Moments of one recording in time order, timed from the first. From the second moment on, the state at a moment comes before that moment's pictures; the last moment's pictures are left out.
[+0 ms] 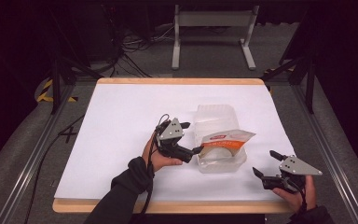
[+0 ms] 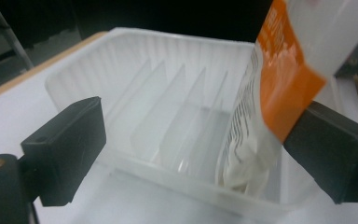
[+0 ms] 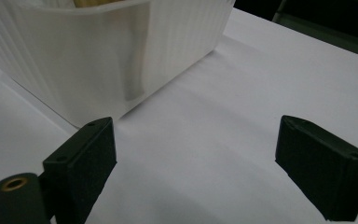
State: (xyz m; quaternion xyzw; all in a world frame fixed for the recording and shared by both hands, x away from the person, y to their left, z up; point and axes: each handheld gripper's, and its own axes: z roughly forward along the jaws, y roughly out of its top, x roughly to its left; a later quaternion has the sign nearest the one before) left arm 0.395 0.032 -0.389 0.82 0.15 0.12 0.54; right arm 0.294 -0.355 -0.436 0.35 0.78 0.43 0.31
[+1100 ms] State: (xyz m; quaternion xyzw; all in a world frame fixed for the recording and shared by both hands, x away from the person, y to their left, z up) left arm 0.374 0.112 -0.411 0.87 0.17 0.21 0.42; right arm 0.294 -0.354 -0.437 0.34 0.78 0.42 0.31
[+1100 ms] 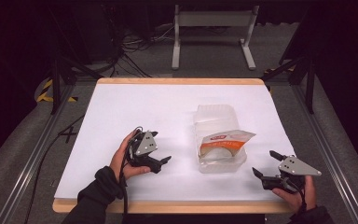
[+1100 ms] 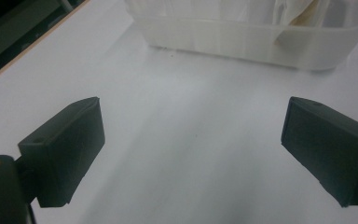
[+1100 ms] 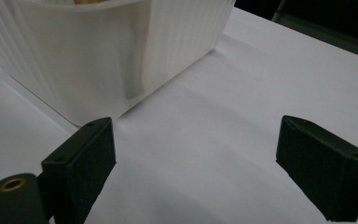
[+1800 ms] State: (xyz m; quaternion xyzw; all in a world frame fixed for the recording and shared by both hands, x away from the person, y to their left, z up) left arm 0.352 0.199 -0.430 0.85 0.24 0.24 0.41; right arm 0.293 -0.356 -0.434 0.35 0.77 0.43 0.31
